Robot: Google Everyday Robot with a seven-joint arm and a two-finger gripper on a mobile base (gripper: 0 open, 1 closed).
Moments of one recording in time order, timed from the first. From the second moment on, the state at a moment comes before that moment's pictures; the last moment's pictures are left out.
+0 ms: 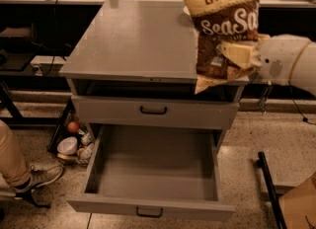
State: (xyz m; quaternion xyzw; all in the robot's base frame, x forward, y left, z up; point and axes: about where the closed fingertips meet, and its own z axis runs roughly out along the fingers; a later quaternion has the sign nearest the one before) arm 0.560 -0.172 0.981 -0.27 0.71 0.22 0.62
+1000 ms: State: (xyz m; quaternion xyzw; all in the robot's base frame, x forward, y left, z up) arm 0.680 -0.107 1.003 -0.35 0.74 0.15 0.56
